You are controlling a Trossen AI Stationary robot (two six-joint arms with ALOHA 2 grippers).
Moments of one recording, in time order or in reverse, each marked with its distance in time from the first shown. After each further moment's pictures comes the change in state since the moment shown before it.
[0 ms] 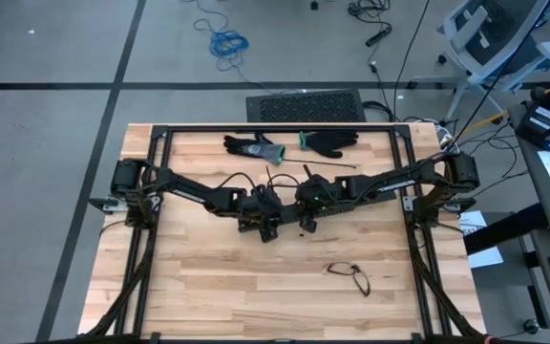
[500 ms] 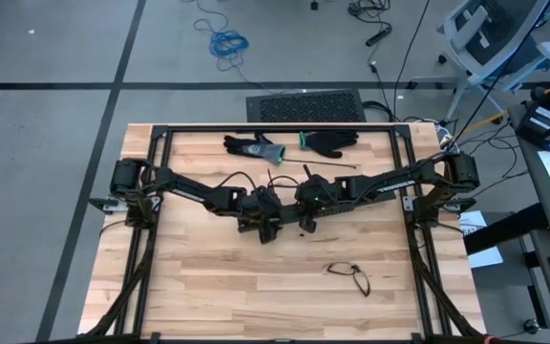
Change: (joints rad) left arm 0.000 -0.005 0.001 -0.017 0.058 -0.003; right arm 0.000 -0.002 0.000 0.010 0.006 0.002
